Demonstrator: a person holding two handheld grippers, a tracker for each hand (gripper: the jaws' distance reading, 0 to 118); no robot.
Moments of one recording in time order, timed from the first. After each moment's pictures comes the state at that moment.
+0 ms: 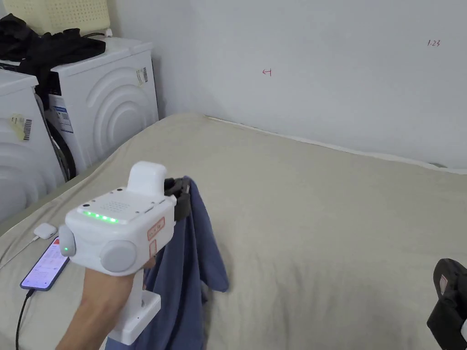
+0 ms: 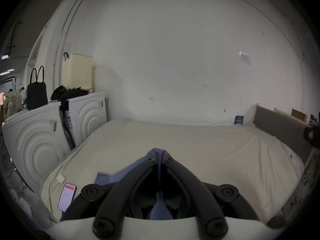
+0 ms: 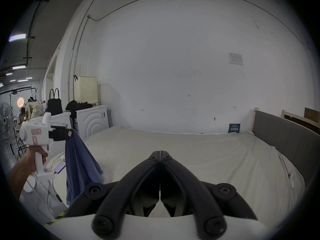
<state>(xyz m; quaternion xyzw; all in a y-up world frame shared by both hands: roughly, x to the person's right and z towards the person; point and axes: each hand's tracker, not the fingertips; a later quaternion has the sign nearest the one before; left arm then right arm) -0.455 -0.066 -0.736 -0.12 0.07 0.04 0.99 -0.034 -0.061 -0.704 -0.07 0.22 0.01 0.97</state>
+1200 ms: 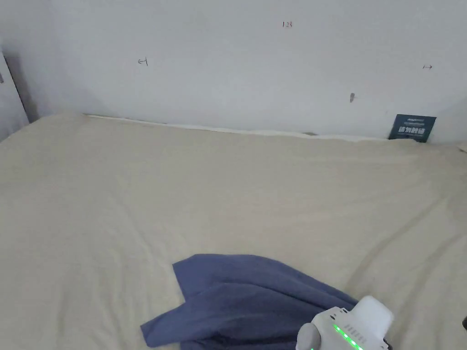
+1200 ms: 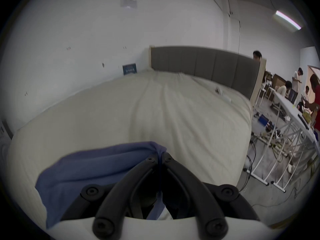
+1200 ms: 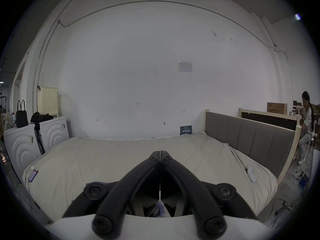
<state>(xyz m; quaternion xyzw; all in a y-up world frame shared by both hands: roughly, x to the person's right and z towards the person) 0.050 -0.249 -0.802 -0.30 -0.31 -0.11 0.89 0.137 -0.056 -0.655 -0.05 0.03 -0.01 1.00</state>
